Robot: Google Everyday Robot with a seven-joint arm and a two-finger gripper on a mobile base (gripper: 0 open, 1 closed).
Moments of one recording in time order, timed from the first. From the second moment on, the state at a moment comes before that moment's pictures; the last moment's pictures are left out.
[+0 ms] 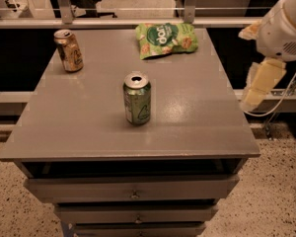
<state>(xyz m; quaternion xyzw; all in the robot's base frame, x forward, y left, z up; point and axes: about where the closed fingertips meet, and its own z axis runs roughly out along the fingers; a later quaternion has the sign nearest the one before) 0.513 -0.223 0.955 -0.62 0.75 -0.03 0.22</state>
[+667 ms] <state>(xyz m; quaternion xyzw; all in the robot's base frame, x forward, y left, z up) 0.630 -0.200 0.936 -0.61 0.73 0.00 0.31</state>
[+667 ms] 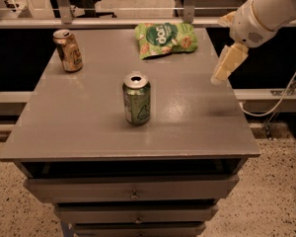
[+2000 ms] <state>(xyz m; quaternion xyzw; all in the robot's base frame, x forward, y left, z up) 0.734 -0.174 0.923 -0.53 0.72 0.07 0.45</state>
